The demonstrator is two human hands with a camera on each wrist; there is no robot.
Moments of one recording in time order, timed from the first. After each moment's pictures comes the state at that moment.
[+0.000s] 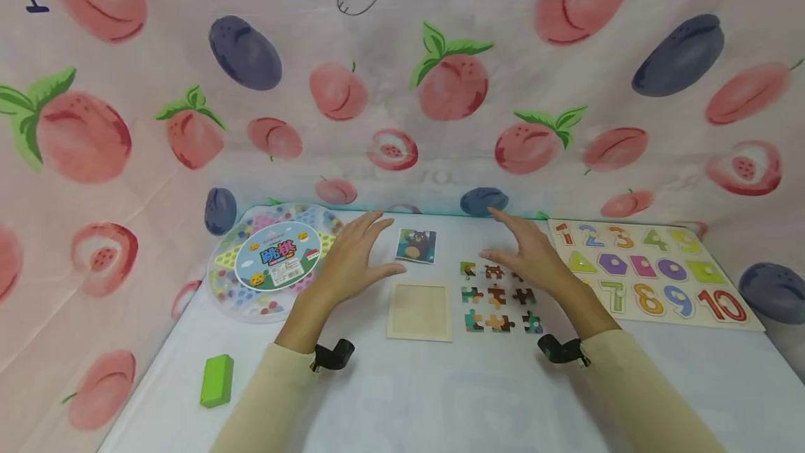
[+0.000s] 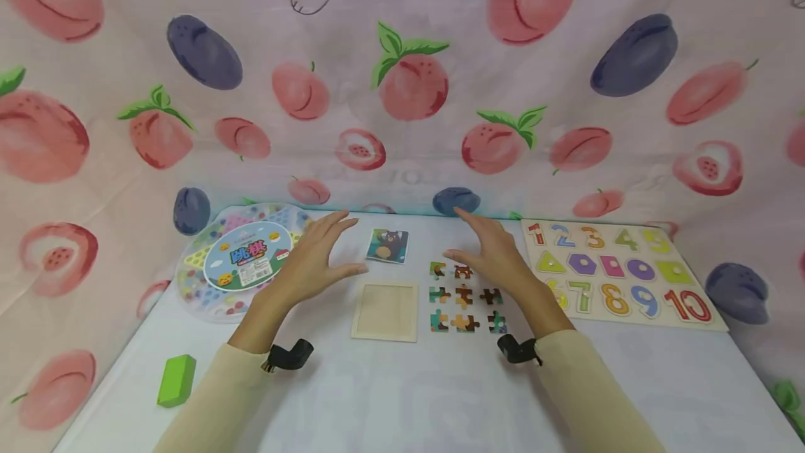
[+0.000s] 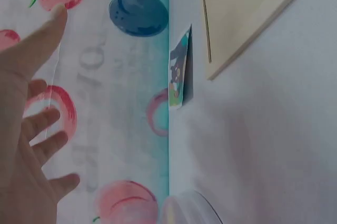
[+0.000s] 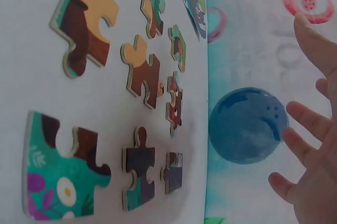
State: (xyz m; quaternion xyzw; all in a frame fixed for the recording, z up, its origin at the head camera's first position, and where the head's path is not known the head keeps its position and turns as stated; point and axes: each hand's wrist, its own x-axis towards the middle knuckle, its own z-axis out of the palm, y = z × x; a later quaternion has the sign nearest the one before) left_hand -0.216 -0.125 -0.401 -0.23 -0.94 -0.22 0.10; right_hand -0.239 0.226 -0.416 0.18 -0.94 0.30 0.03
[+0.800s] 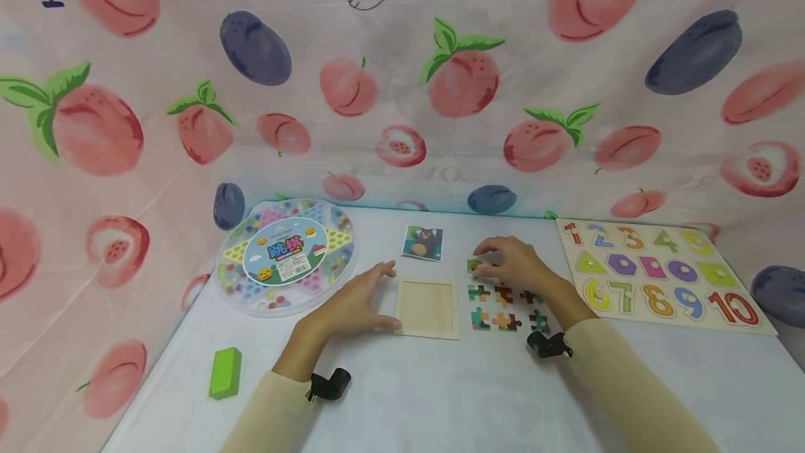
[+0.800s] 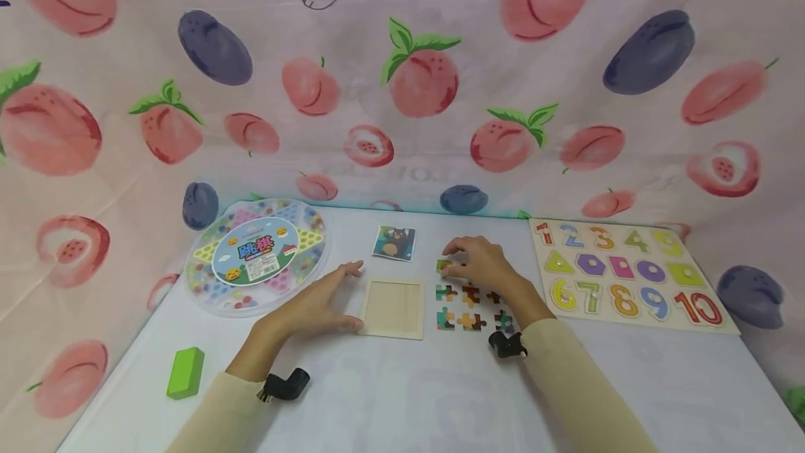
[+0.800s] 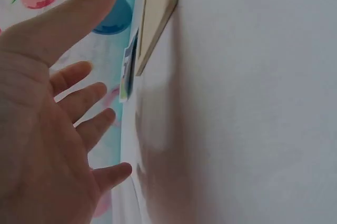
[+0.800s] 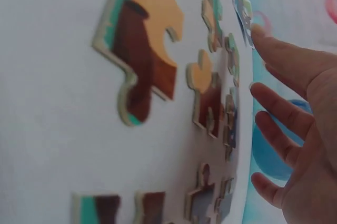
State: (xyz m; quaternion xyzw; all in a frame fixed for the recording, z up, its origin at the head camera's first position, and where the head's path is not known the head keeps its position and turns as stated) left_hand -0.178 -0.139 -0.445 -0.20 -0.91 -0.33 -0.11; right_hand -0.255 0.203 -0.449 0.19 -0.95 0.26 -0.06
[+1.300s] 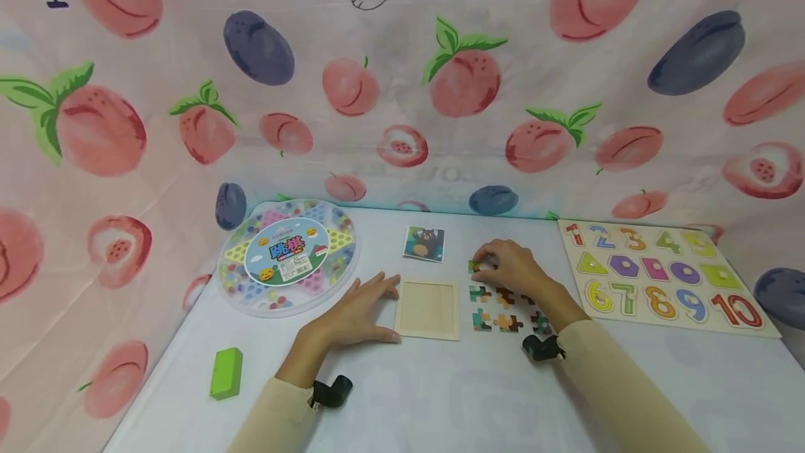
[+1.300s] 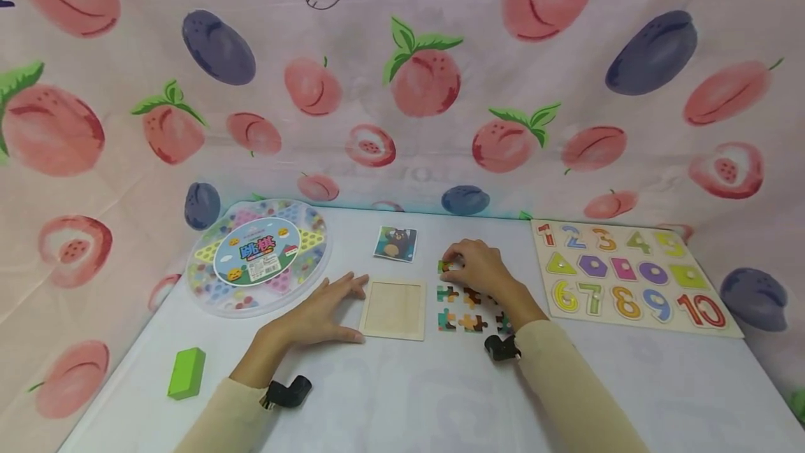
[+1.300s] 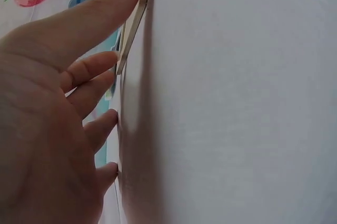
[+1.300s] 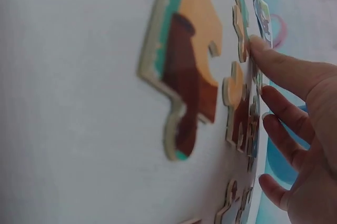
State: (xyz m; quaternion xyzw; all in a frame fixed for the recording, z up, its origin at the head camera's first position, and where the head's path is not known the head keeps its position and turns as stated) left_hand -0.173 -0.143 -0.462 -0.24 -0.92 -0.30 -0.13; right_hand -0.256 0.196 -0.460 0.18 -0.96 0.22 -0.04
